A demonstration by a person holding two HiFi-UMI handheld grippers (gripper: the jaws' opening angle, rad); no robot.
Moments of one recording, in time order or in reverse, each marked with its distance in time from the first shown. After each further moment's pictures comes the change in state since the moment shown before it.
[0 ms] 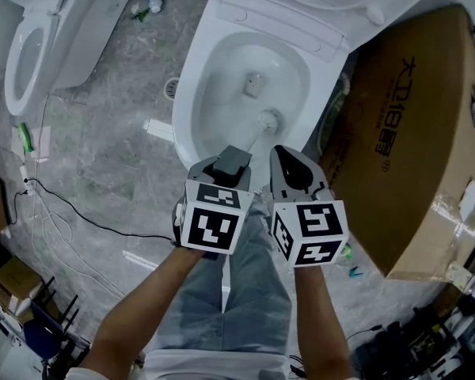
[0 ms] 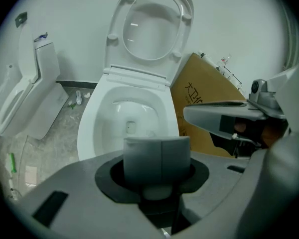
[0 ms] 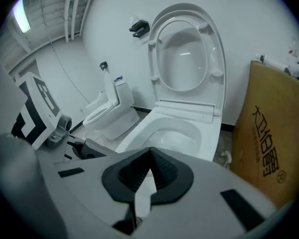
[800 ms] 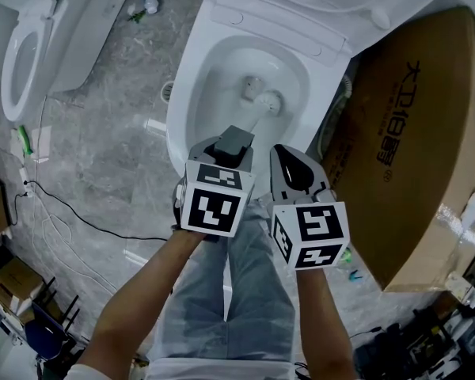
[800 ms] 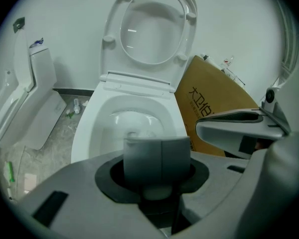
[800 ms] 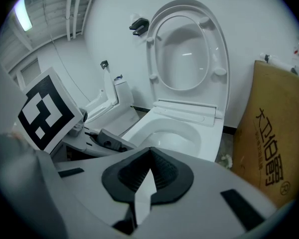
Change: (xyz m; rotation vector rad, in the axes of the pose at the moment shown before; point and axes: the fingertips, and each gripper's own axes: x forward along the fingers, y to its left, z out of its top) left arm 0.039 0.016 0.049 0.030 -0.062 0.014; right arm 0.021 -0.019 0.008 -0.026 0.000 0.009
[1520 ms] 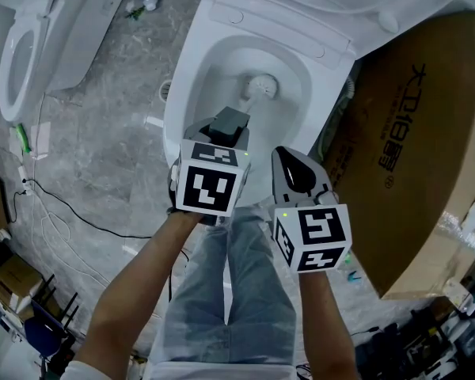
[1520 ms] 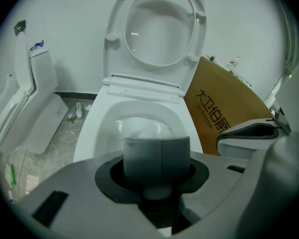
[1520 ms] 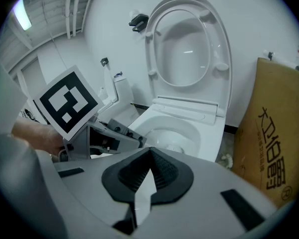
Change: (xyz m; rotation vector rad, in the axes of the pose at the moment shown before) left arm 0.026 0.028 0.029 0.002 -0.028 0.037; right arm 0.013 -0.011 -0.004 -0.013 0.031 0.012
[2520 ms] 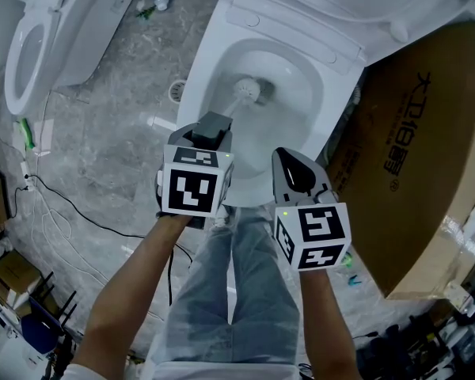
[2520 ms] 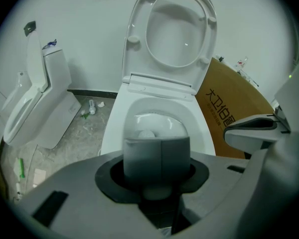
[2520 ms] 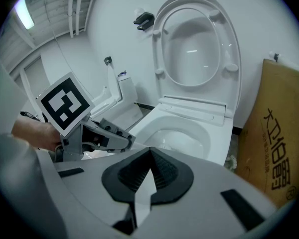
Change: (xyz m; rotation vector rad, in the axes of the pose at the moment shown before) left arm -0.030 0.051 -0.022 -0.041 0.017 0.080; right arm 0.008 0.026 0.003 -0.018 0.004 0.024
